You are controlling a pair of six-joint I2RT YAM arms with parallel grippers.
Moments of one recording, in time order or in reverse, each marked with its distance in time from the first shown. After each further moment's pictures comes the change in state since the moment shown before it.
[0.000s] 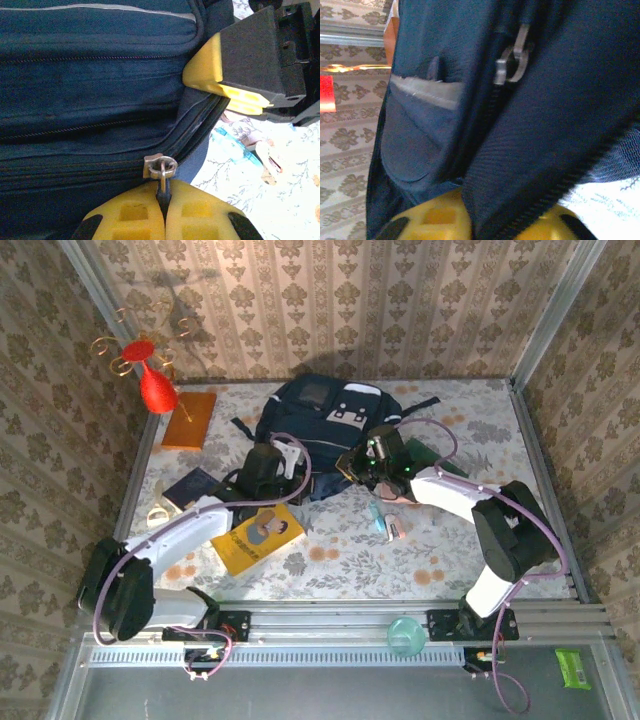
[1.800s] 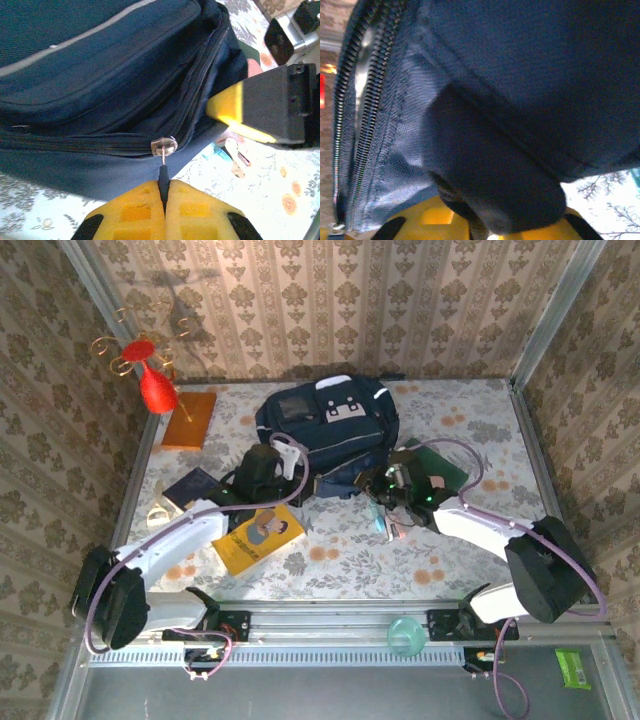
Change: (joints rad) left arm -0.010 -0.056 -0.002 -0.005 0.054 -0.021; right arm 0.003 -0.273 -0.288 0.058 0.118 -0.050
